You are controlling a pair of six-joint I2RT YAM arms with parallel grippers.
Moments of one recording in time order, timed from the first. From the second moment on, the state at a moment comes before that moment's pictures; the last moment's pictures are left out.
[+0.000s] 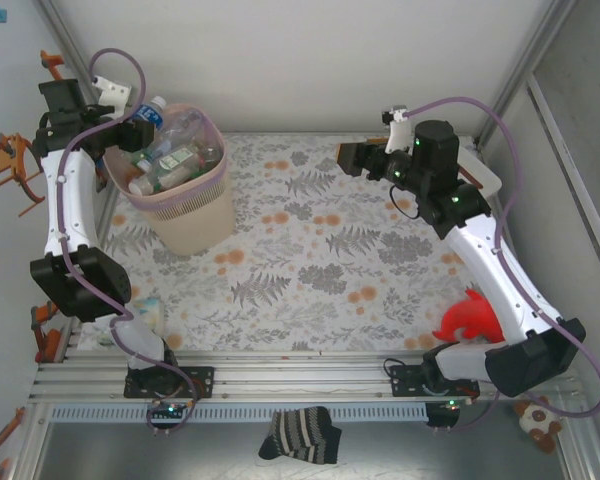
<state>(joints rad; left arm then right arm) 0.18 1.78 1.94 -0.84 0.44 0.43 0.40 1.30 1.40 -0.36 -0.33 0.33</state>
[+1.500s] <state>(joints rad) 0.26 1.44 1.61 -0.59 0.66 0.04 0.40 1.26 1.40 -0.37 -0.31 0.32</state>
